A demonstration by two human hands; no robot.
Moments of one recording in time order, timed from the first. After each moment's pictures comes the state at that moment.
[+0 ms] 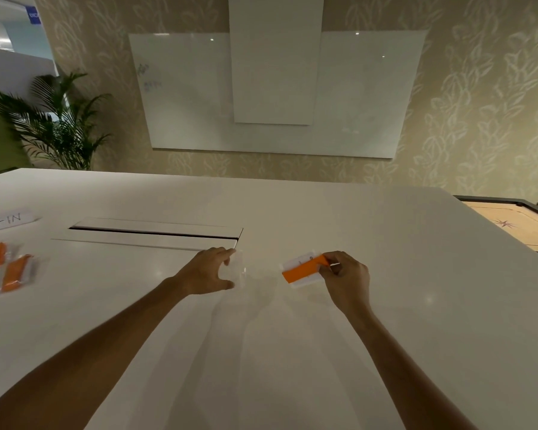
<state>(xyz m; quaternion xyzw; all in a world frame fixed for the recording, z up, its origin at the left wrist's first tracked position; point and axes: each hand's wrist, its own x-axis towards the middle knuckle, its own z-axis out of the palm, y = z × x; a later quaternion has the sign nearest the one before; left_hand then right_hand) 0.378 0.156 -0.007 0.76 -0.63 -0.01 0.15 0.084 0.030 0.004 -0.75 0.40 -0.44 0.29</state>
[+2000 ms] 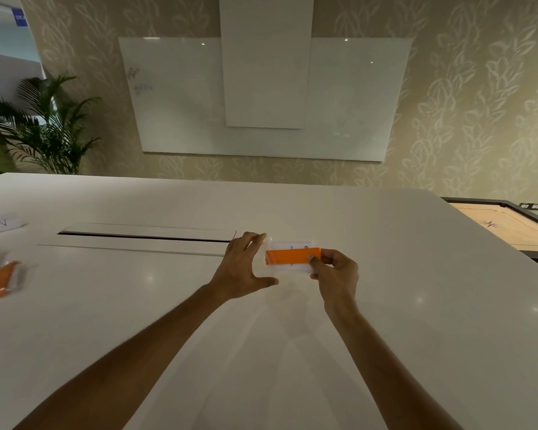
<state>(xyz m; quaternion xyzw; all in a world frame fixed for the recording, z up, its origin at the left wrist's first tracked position) 0.292 0.125 0.009 0.69 -0.65 0.07 0.31 0.098 0.048 0.018 -0.56 0.41 -0.53 0.49</state>
